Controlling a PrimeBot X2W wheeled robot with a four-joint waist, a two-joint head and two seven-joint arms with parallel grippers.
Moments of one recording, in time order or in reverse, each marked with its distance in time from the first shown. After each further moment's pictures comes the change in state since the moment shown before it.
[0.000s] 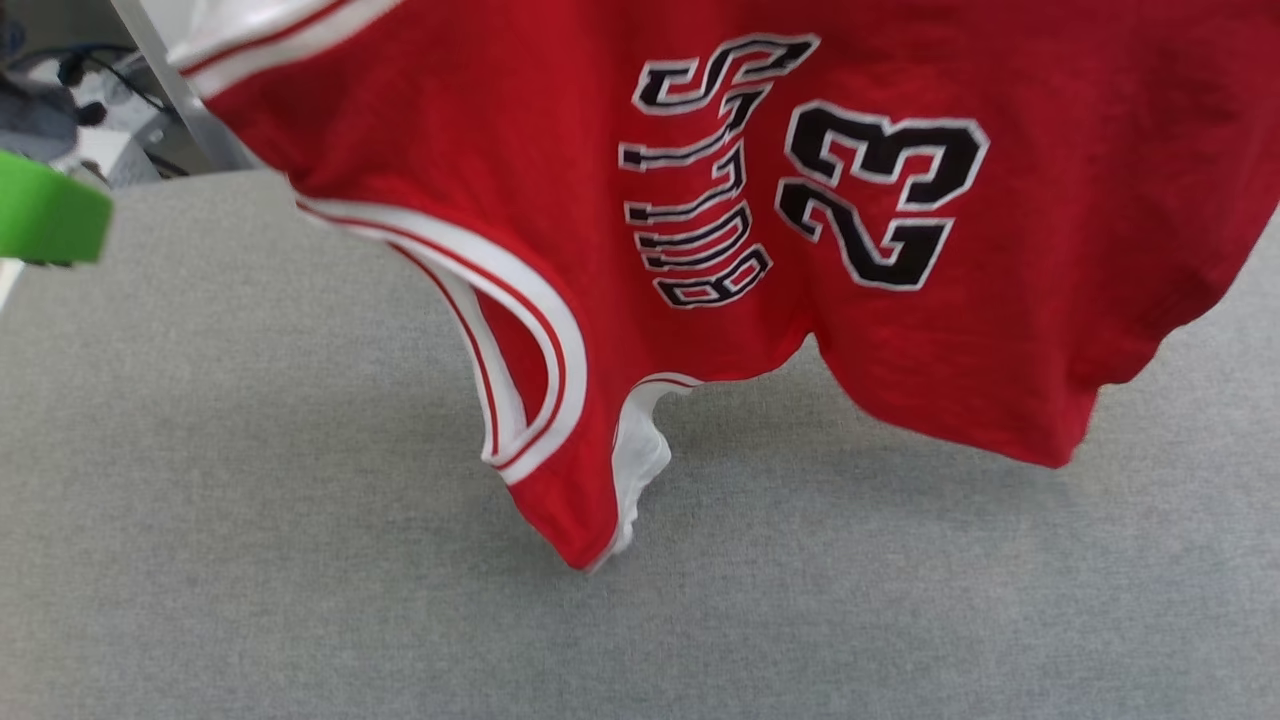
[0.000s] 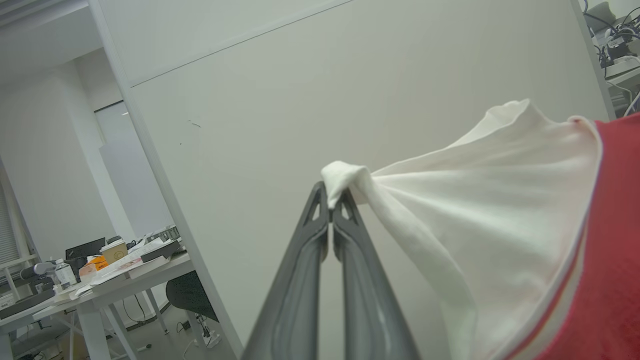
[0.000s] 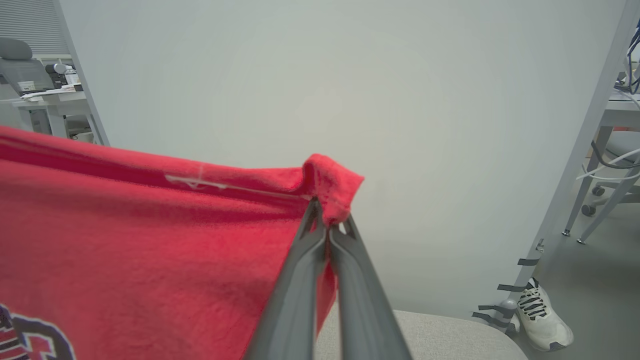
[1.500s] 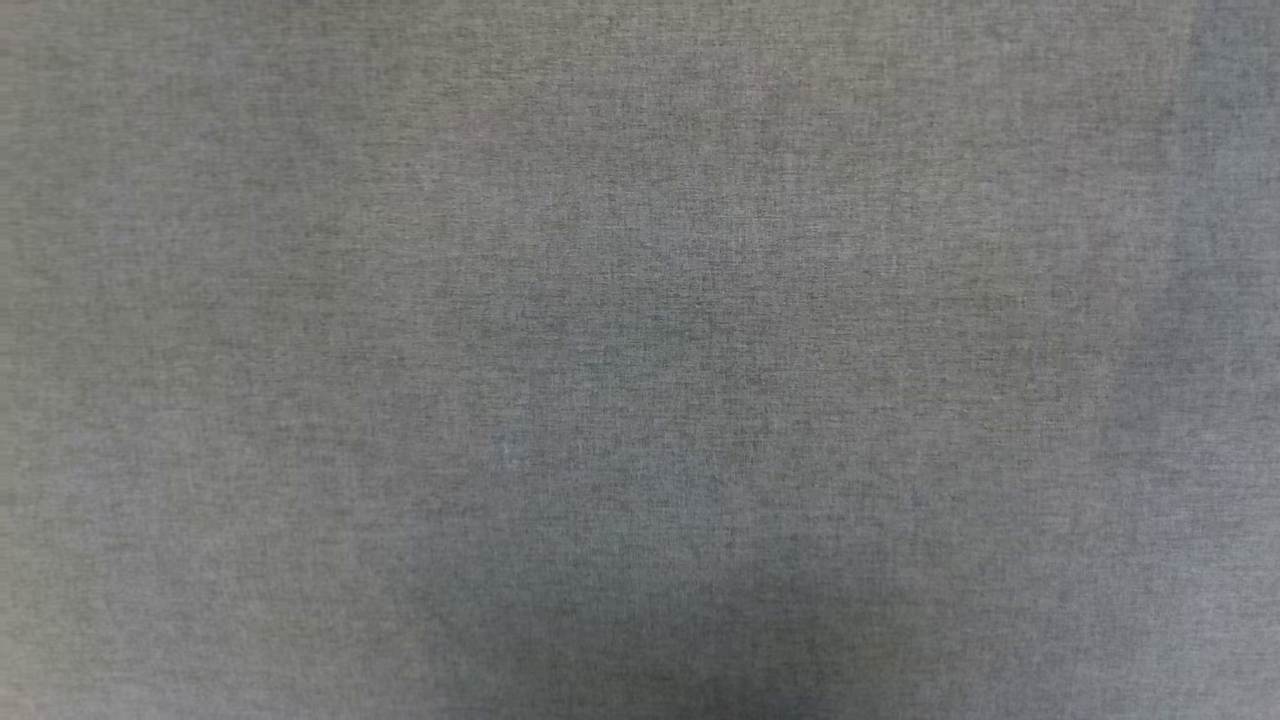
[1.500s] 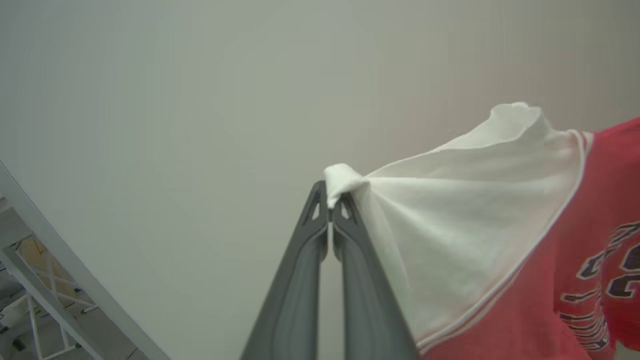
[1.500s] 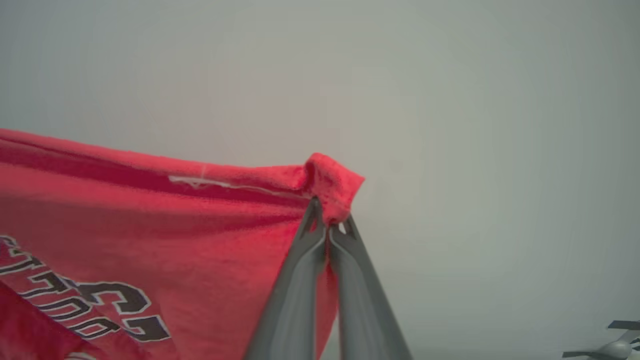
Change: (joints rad) left arm -1.032 -0.355 -0.273 1.184 0.175 -0.332 -0.462; right arm -0.873 0.166 0.140 0.850 -0.416 0.007 -0.620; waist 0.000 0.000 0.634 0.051
